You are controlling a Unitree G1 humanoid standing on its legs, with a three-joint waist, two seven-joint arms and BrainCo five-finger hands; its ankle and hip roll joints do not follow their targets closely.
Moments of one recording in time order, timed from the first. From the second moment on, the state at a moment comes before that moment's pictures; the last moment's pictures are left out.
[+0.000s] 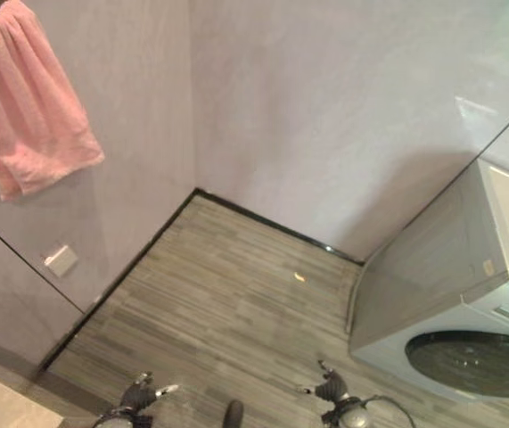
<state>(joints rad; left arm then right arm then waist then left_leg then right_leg) 0.04 0.29 -0.20 1.01 -0.23 -0.13 0.13 0.02 -0.26 0.42 0.94 0.10 -0.15 -0.10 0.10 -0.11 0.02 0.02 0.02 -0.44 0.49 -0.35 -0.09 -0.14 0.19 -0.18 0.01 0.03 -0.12</state>
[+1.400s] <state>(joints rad) 0.06 0.31 -0.31 0.84 -0.18 -0.16 0.14 0.05 -0.33 0.49 0.80 -0.02 -0.15 -0.08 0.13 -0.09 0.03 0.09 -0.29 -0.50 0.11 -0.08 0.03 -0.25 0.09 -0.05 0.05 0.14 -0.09</state>
